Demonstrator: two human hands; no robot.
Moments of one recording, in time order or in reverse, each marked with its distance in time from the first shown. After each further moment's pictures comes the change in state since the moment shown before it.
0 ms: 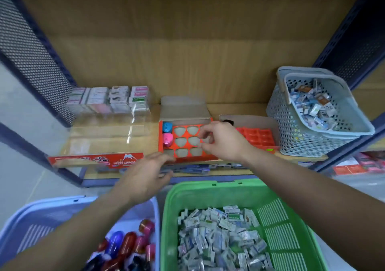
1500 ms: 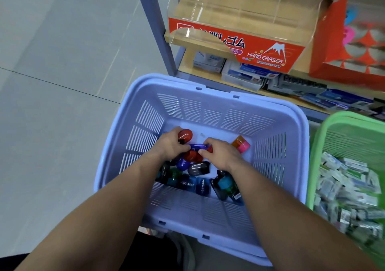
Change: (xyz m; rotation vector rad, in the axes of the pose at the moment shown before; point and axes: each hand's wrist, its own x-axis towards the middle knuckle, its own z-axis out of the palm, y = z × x) left_hand -0.187 -0.271 0.180 -0.536 -0.156 -0.774; right_hand -0.039 -0.135 0.423 0.080 -0.687 0.157
